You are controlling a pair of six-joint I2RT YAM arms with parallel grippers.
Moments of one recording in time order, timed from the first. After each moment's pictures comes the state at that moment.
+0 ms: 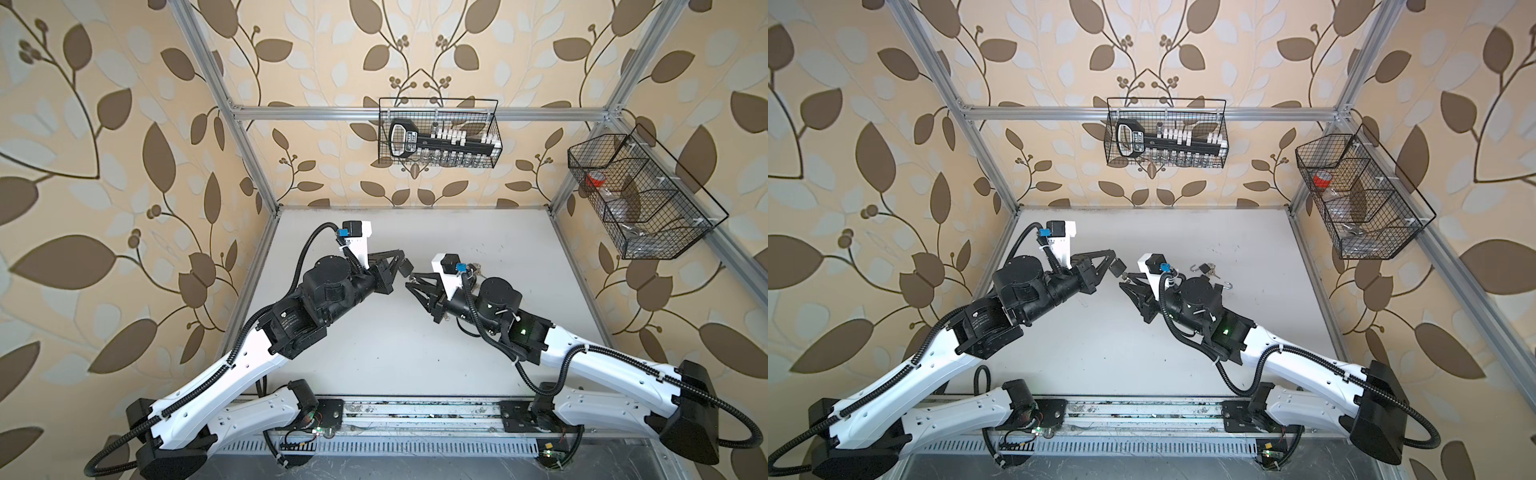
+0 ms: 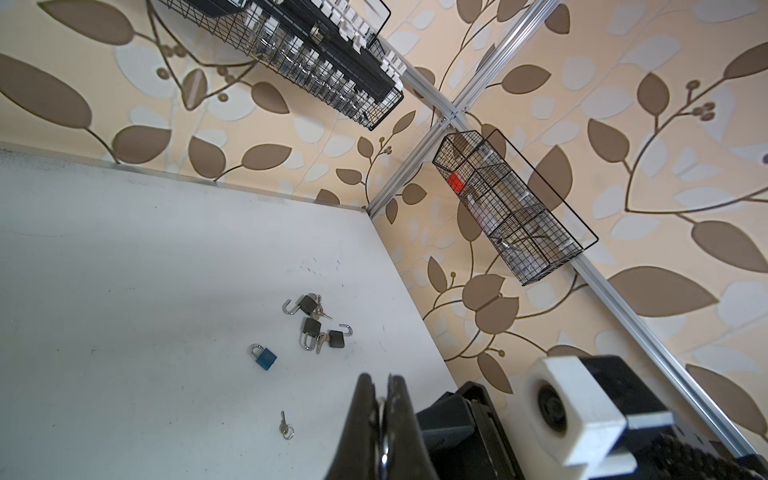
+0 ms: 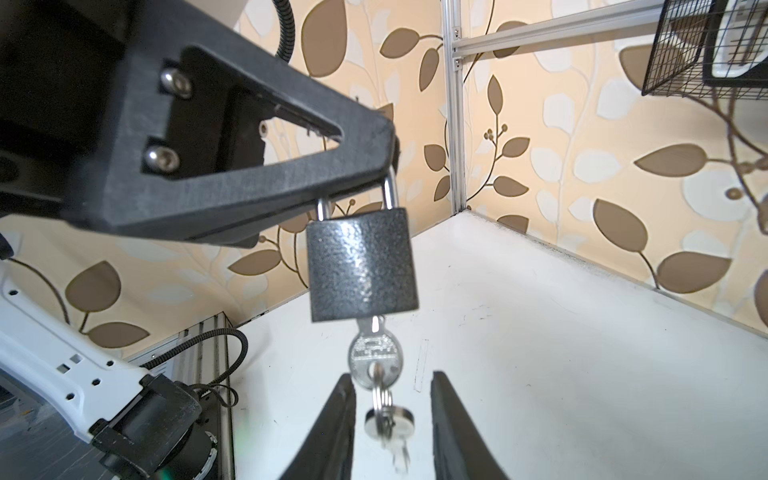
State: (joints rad) left arm -0.84 0.92 1.09 -0.29 -0.11 -0.71; right arm 0.94 1.10 0.80 0.25 -0.01 0.15
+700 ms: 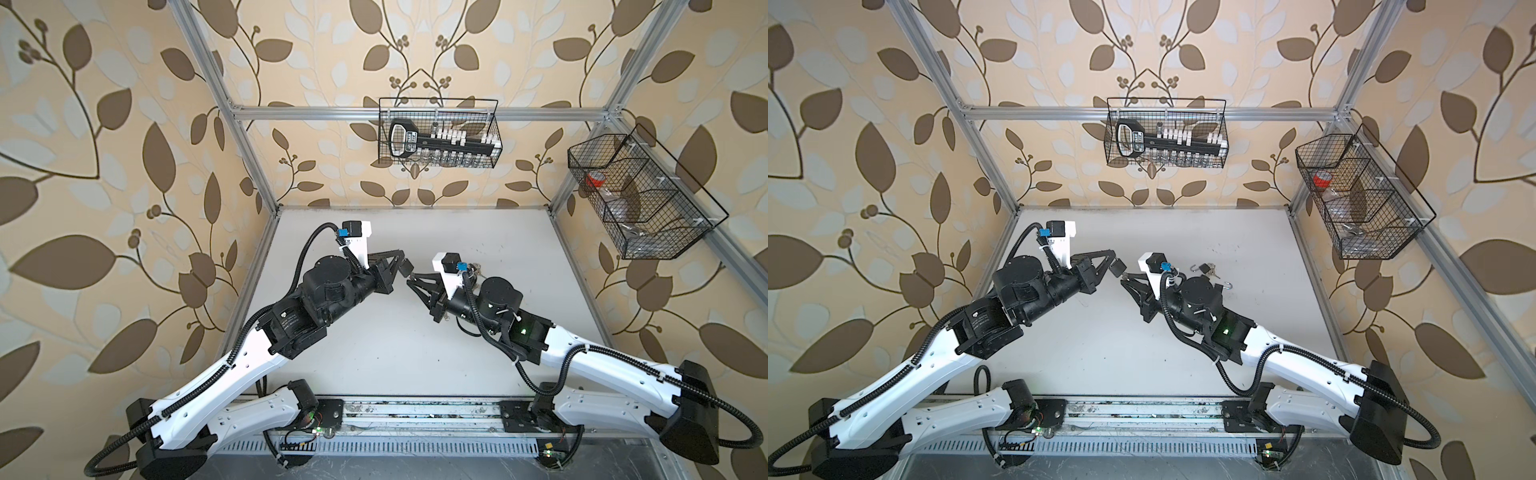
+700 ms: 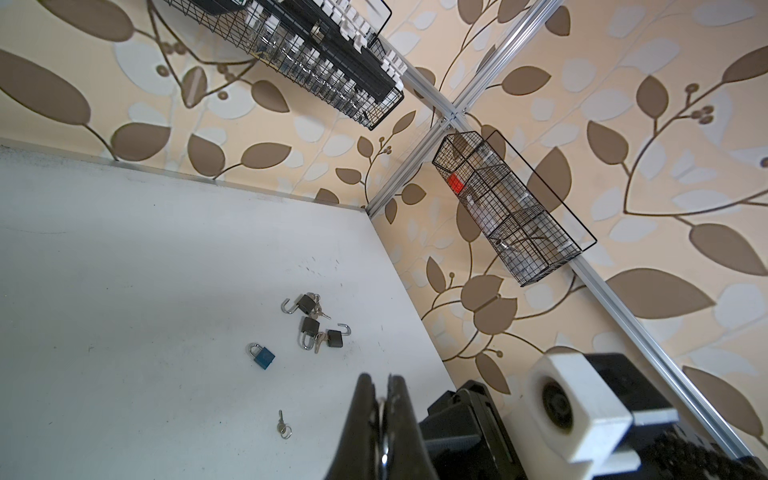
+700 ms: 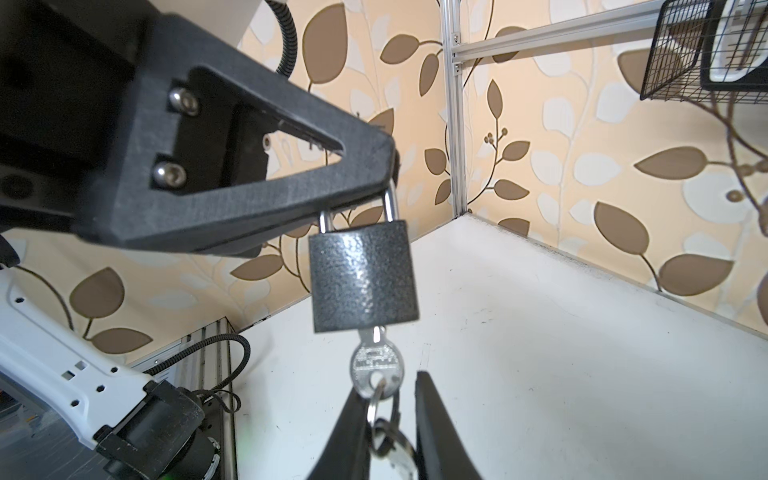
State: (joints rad) left arm -0.84 0.92 1.09 -0.29 -0.10 -0.71; right arm 0.94 1.10 0.80 0.26 -0.01 0.15
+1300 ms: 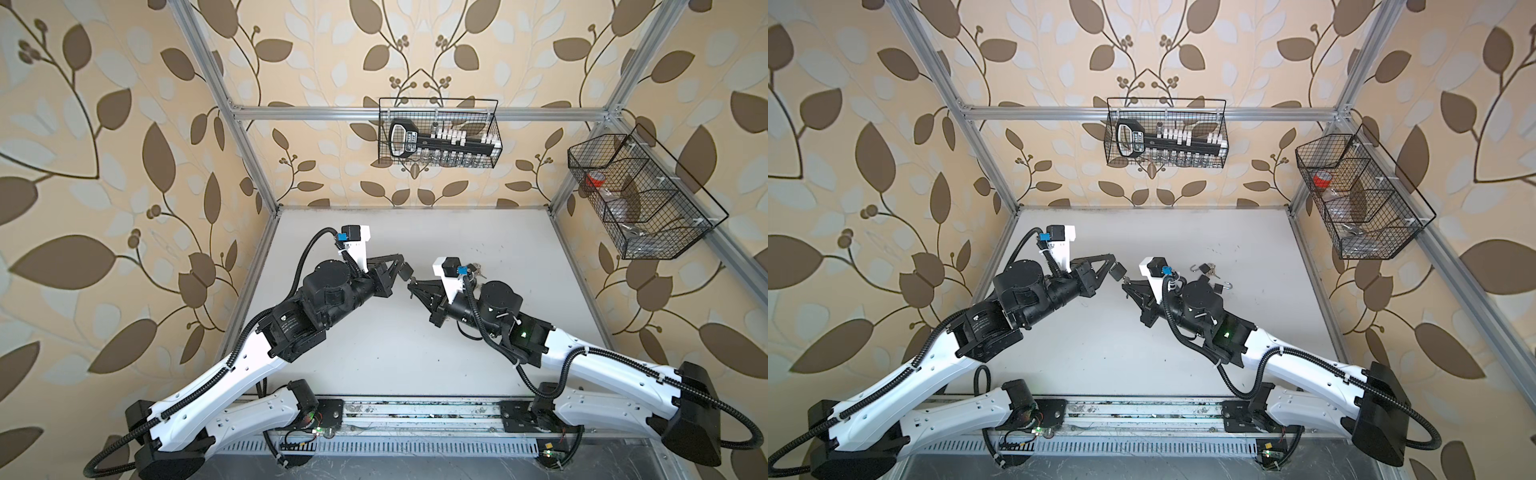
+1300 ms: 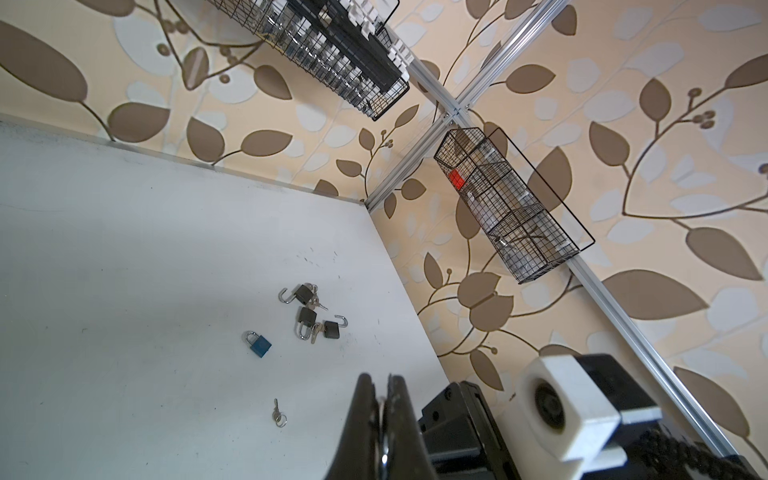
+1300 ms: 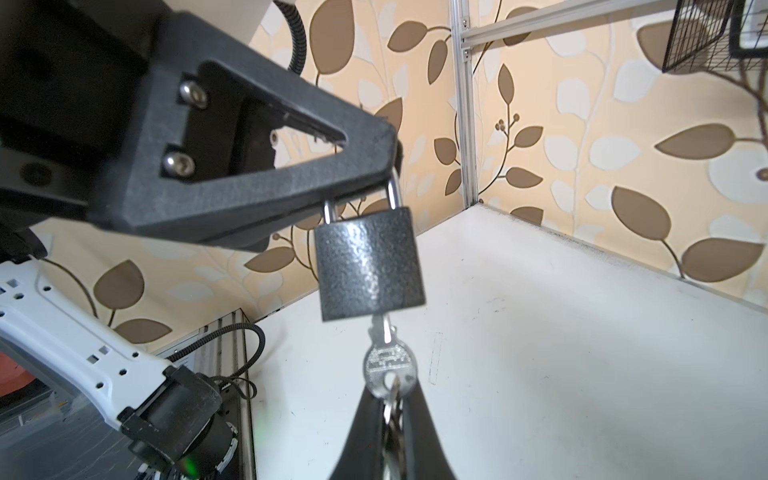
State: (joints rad) left arm -0.84 0.89 1.04 -0.29 -0.11 -0.76; right arm 0.94 1.08 0.73 0.28 -0.03 0.19
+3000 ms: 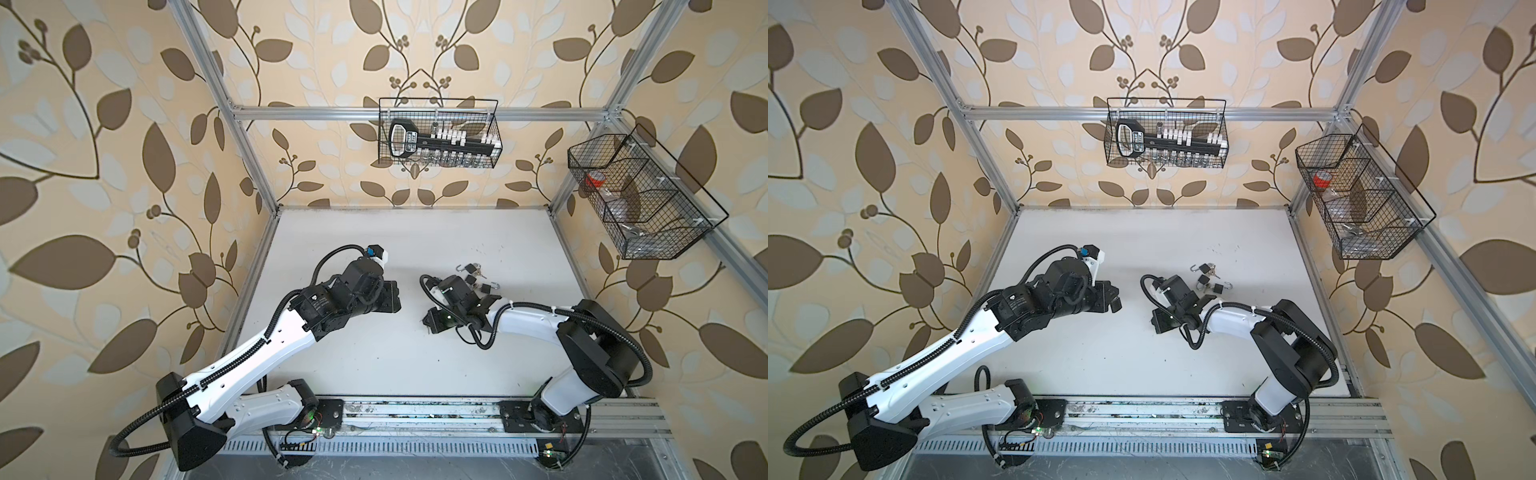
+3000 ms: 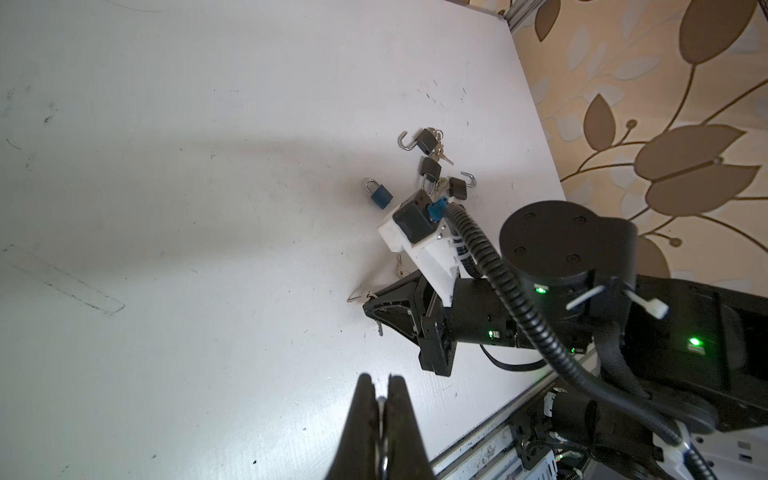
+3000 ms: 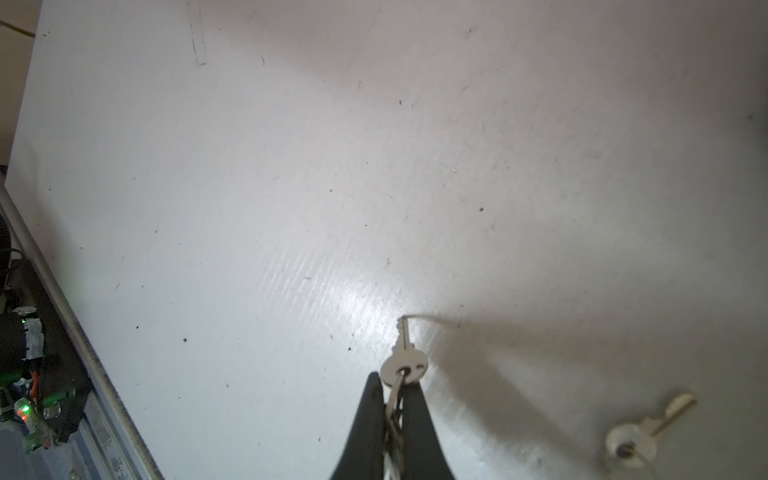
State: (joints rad) left arm -0.78 1.09 1.07 -0.68 -0.01 -0.68; right arm 0.70 1.62 0.78 -0.15 -0.21 0.38
